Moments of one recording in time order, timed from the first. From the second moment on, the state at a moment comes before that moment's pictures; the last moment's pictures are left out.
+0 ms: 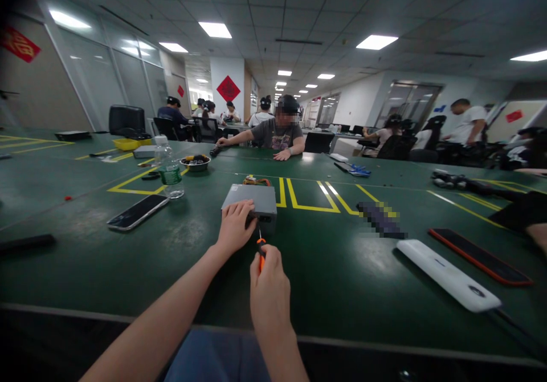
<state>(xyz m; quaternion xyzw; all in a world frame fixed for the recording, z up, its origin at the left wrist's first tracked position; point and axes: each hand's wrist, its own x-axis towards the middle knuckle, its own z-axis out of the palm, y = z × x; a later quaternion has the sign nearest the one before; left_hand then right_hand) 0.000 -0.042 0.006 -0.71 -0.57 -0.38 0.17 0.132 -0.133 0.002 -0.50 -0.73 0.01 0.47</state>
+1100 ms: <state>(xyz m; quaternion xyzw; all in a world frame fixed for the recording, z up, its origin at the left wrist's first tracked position) -0.001 -0.041 0.006 -0.71 -0.57 -0.38 0.17 0.144 -0.131 -0.012 -0.41 -0.73 -0.08 0.54</state>
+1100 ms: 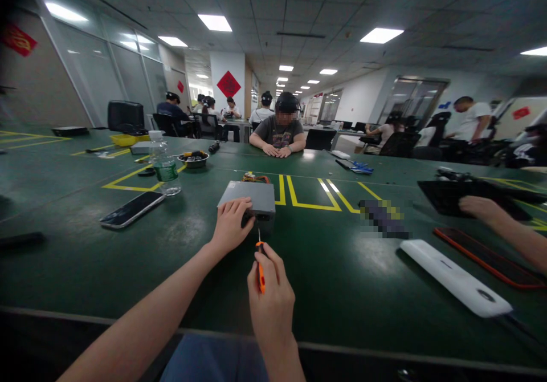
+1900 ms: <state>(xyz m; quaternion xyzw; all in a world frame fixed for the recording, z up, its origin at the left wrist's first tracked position) -0.002 -0.040 0.007 -0.72 -0.57 -0.38 0.15 0.173 -0.122 -0.014 -0.50 -0.72 -0.11 0.47</state>
